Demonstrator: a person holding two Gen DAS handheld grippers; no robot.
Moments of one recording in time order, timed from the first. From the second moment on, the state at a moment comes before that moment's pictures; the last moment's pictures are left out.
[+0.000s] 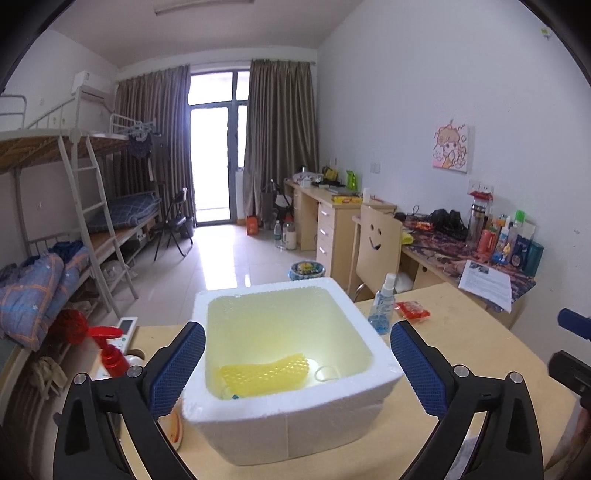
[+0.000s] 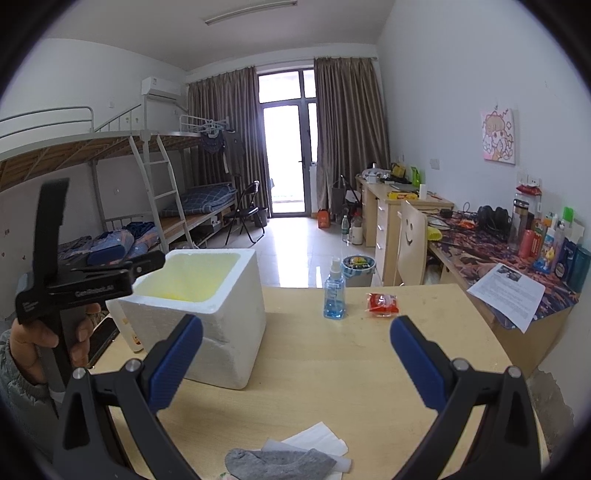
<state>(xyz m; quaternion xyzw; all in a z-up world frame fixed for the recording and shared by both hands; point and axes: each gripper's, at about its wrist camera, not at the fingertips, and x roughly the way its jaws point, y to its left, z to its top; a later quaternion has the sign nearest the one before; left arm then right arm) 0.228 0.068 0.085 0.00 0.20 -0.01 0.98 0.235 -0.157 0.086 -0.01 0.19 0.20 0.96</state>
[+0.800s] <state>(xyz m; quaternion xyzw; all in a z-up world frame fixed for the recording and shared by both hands) 0.090 0.049 0.121 0.01 0.11 -0.01 0.99 0.143 -0.163 0.110 -0.02 0.13 0.22 0.97</state>
